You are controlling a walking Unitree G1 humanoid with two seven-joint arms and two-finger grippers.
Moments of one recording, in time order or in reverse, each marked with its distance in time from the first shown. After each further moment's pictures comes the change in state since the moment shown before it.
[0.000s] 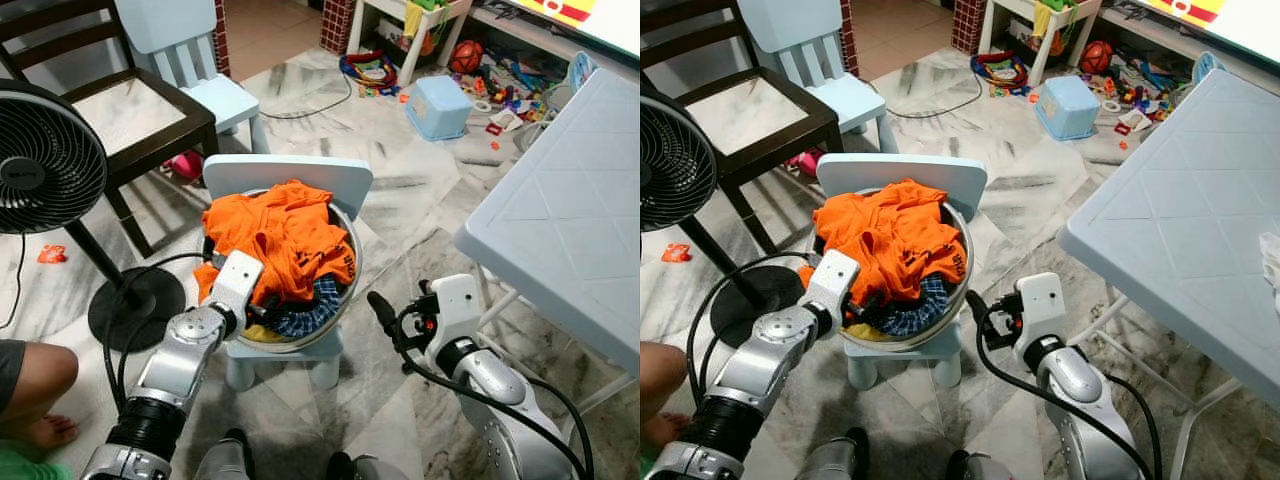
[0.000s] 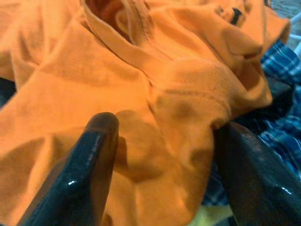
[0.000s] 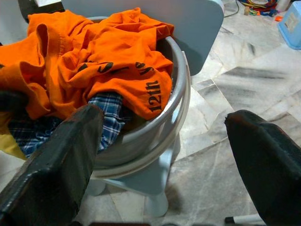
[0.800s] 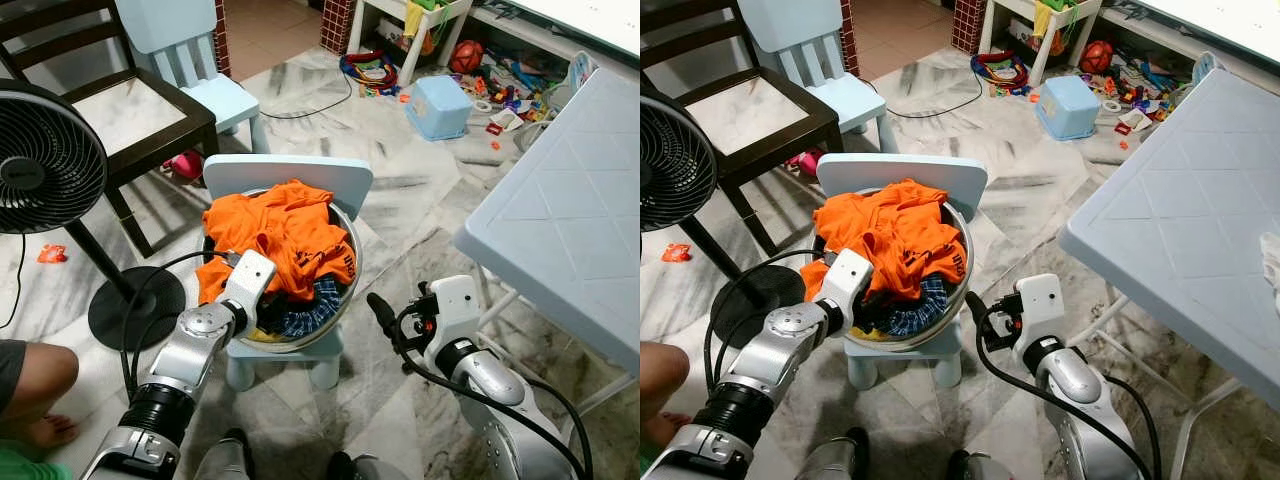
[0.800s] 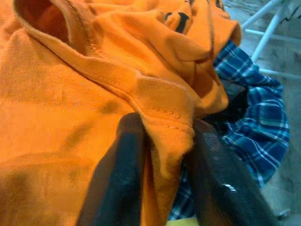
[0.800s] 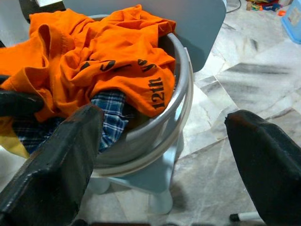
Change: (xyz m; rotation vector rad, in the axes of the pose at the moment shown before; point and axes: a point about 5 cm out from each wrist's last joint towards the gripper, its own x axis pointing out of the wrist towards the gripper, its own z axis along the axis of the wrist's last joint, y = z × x) left arm 0.009 -0.014 0.000 0.020 0.002 -0.137; right arm 0.000 0.003 -0.002 0.028 0.008 0.005
